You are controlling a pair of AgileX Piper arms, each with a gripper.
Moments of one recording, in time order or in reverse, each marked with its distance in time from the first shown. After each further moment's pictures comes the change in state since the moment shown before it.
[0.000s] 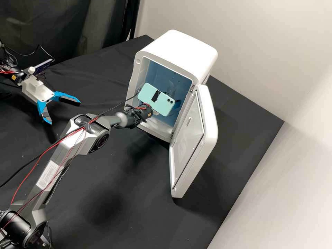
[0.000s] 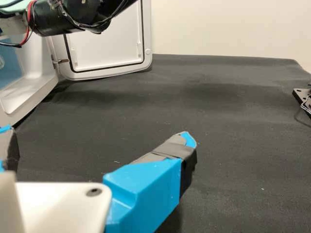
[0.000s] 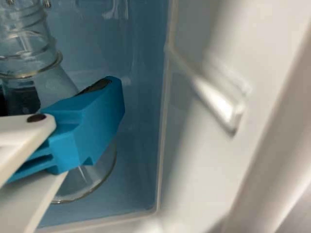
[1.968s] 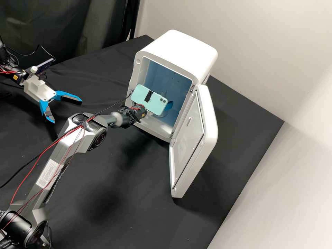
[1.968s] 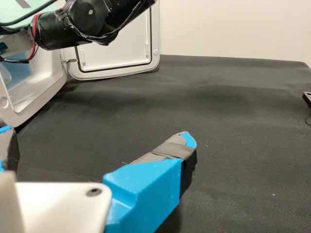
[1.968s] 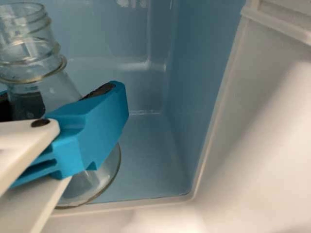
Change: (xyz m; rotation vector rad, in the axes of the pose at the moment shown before) left arm 0.002 0.002 -0.005 -0.011 0.024 0.011; right arm -0.003 -0.028 -0.011 -0.055 0.001 -0.061
